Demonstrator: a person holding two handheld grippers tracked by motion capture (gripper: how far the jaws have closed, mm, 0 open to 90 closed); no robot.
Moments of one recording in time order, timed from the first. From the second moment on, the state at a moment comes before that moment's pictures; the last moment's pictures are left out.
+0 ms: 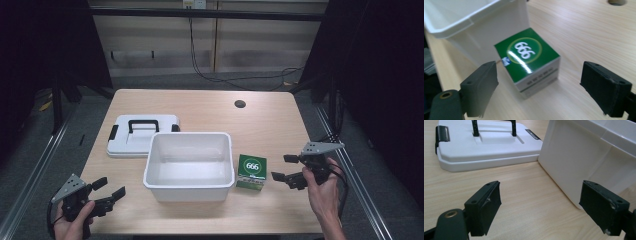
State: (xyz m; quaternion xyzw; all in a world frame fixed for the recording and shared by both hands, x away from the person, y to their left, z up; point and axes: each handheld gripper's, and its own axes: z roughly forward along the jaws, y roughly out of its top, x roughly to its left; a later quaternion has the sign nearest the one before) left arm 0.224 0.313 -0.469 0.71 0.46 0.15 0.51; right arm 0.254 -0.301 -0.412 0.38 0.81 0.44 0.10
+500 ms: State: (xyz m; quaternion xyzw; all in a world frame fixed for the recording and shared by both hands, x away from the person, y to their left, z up) left arm 0.223 0.314 -0.470 0.71 0.46 0.15 0.51; right arm 0.272 -0.271 -0.386 0.33 0.85 0.38 0.14
